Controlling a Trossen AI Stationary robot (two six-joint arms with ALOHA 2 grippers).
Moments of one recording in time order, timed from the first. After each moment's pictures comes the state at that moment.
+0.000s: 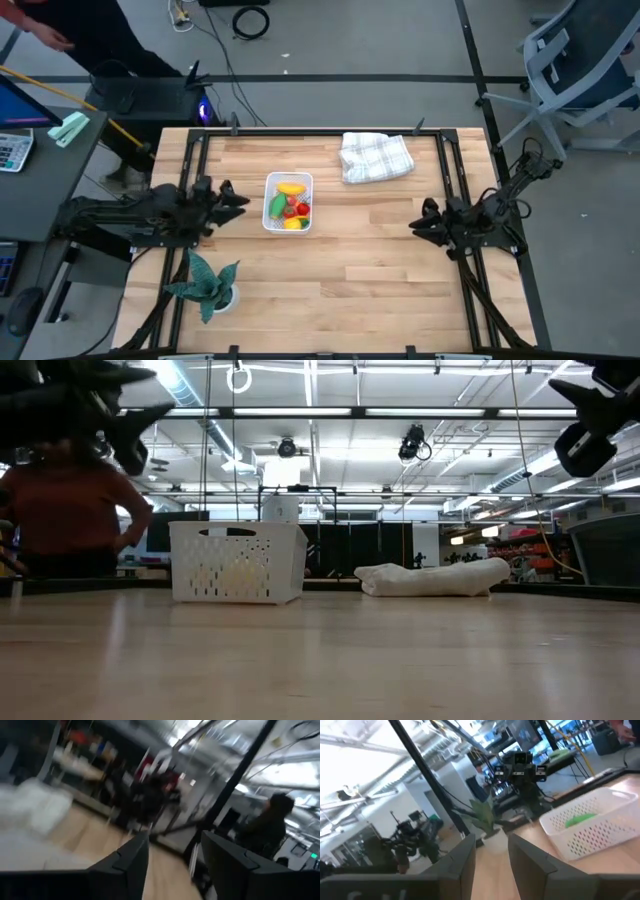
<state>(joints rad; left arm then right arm) 0.04 0.22 0.02 0.44 0.05 -0.57 0.70 0.16 0.02 0.35 0.58 0.45</state>
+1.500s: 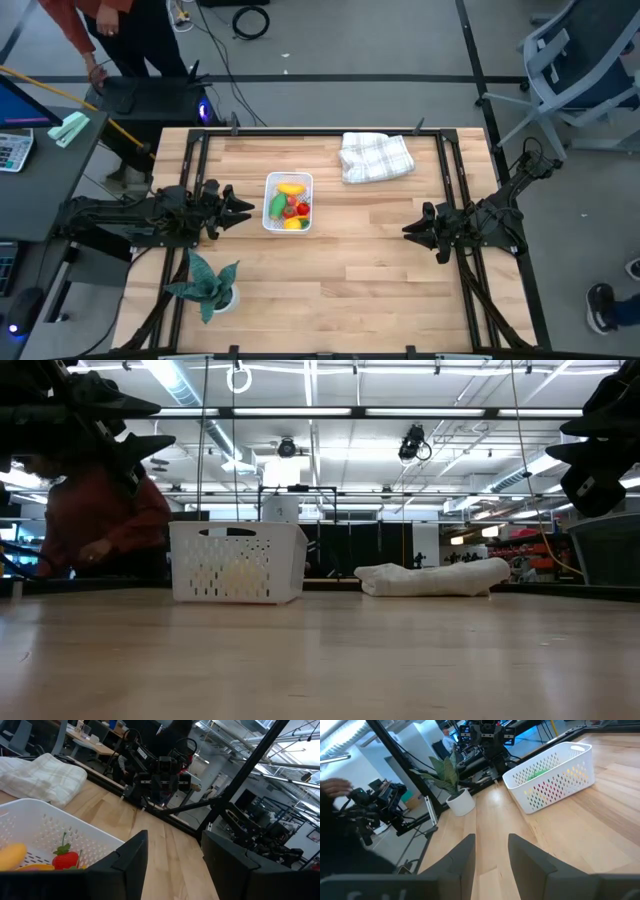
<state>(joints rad) 0.03 0.22 0.02 0.28 0.05 -0.56 0.70 0.18 0.02 0.05 0.64 0.61</state>
